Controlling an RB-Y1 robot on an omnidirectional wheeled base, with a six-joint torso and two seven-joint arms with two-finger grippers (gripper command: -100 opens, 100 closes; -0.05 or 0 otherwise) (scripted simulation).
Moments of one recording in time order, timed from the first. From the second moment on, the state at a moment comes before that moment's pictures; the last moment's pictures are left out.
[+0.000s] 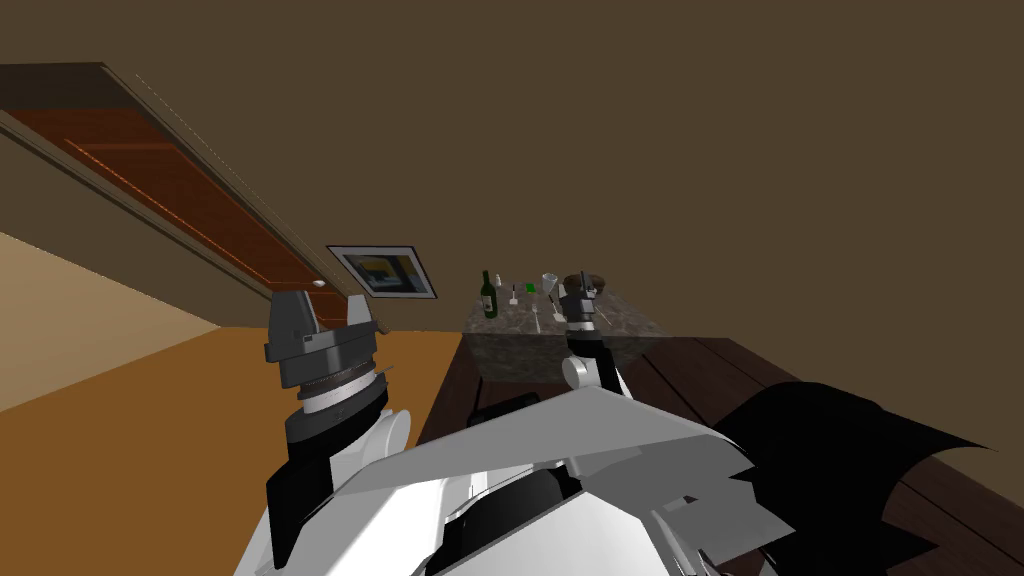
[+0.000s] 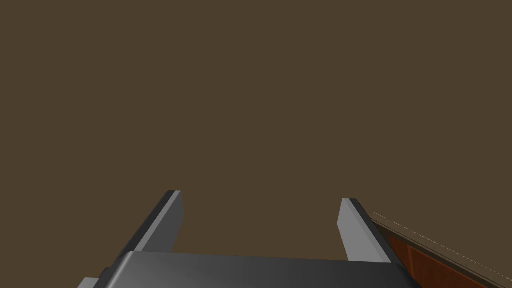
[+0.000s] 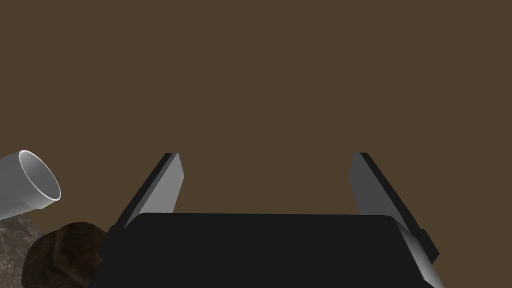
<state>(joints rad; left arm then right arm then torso) 0.51 0.02 -0.03 -2.38 0.01 -0.59 -0.13 0.48 0.05 0.03 -2.29 -0.10 -0.38 -0.05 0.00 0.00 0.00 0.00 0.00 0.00</state>
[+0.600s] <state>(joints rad) 0.51 0.02 -0.03 -2.38 0.01 -0.59 -0.13 0.55 -0.14 0.02 -2.18 -0.12 -0.39 -0.09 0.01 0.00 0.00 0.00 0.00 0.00</state>
